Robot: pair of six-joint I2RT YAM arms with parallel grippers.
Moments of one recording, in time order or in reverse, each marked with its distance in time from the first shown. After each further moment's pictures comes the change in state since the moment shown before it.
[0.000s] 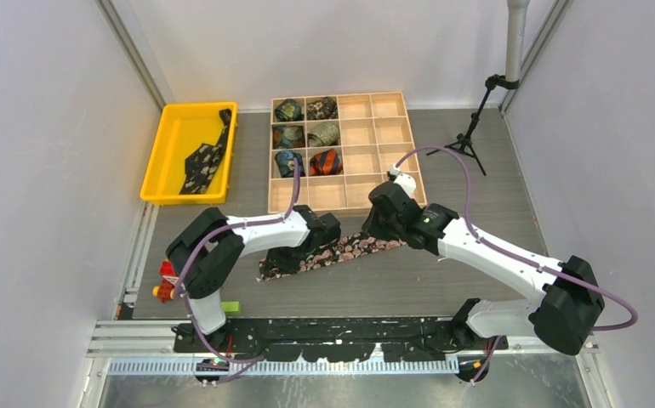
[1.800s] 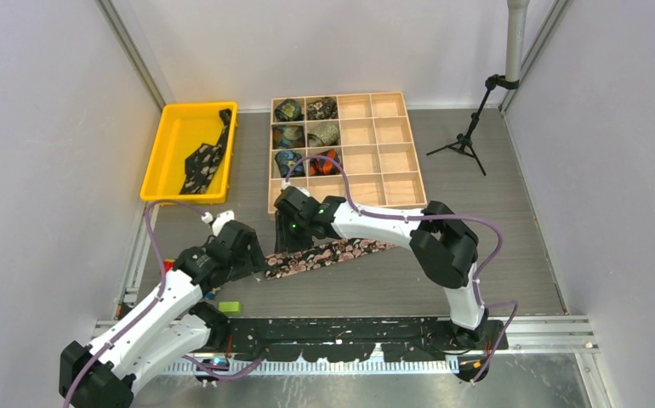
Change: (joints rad) left arm 0.351 -0.999 -0.517 0.257 0.202 -0.062; right arm 0.234 0.733 0.550 0.106 -0.306 -0.077
